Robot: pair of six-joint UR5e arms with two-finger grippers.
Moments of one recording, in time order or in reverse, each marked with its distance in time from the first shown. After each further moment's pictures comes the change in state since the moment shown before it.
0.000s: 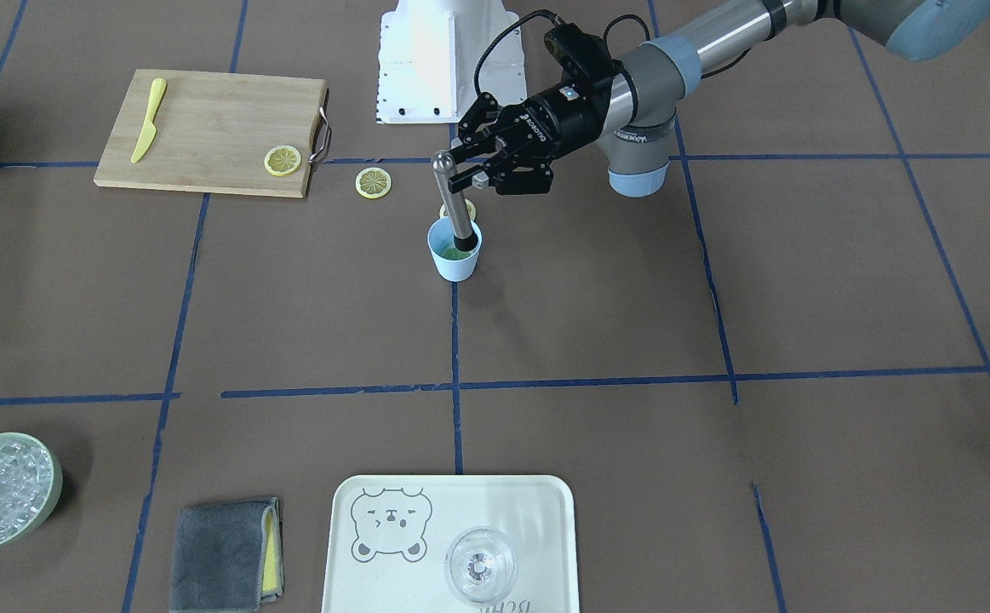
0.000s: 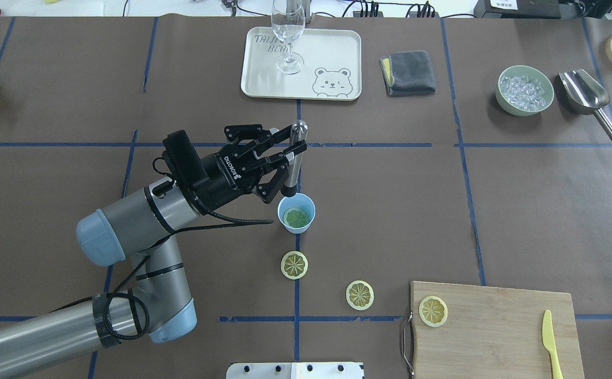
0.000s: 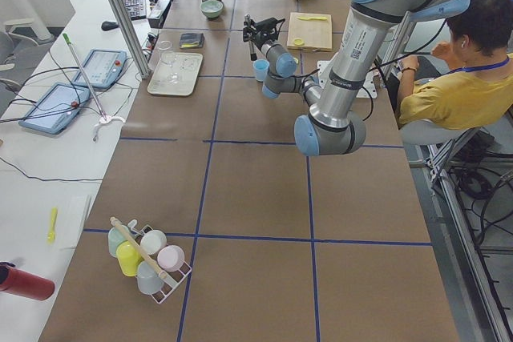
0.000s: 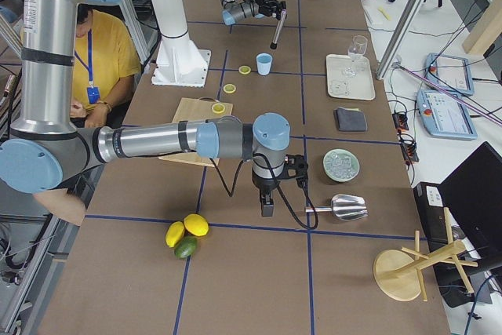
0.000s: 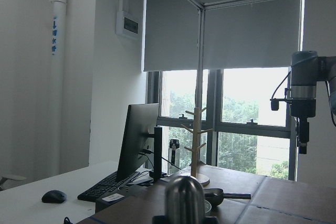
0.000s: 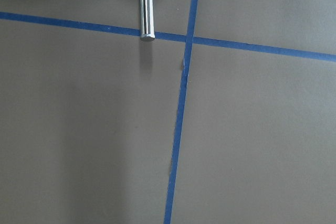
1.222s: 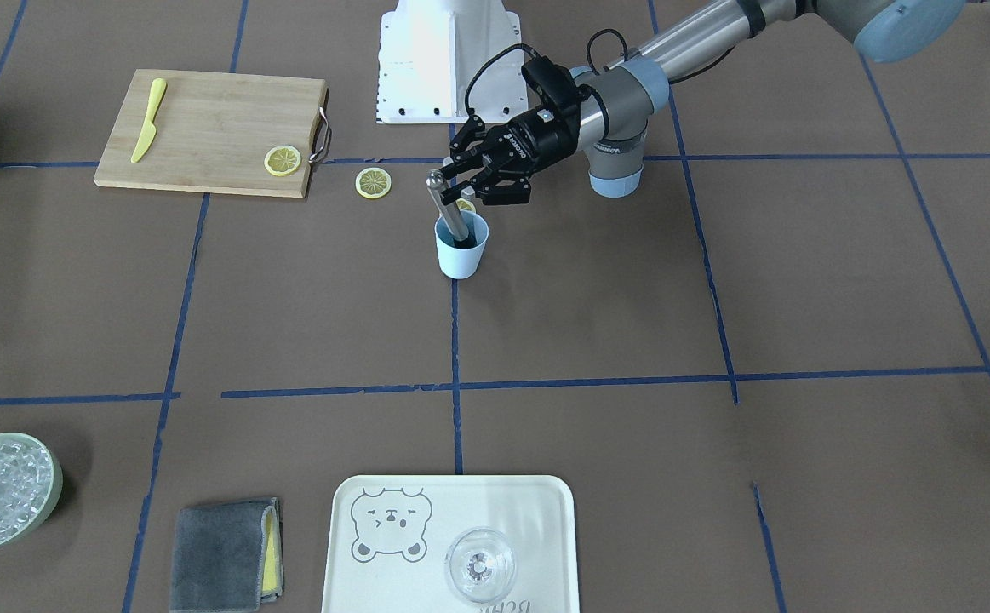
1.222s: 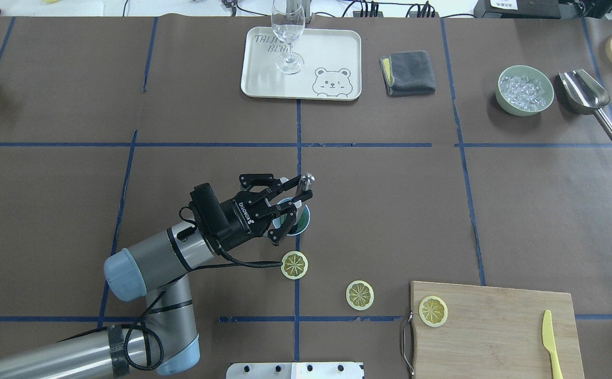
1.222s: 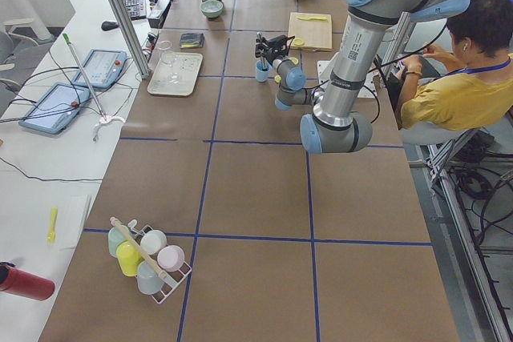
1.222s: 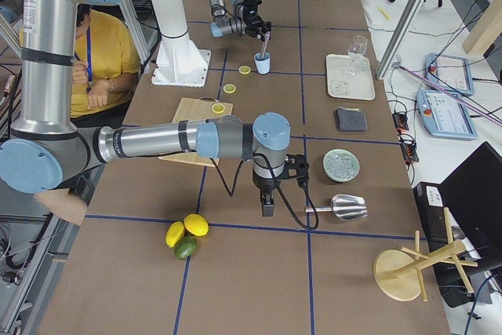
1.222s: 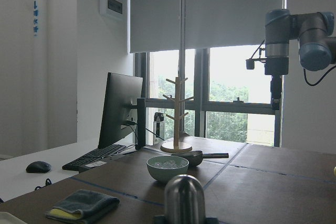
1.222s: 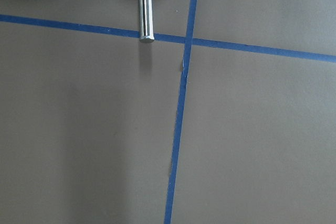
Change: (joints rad) left arm 0.100 -0.012 0.136 -0.078 0.053 0.054; right arm 0.005 0.001 0.001 0.000 0.002 0.001
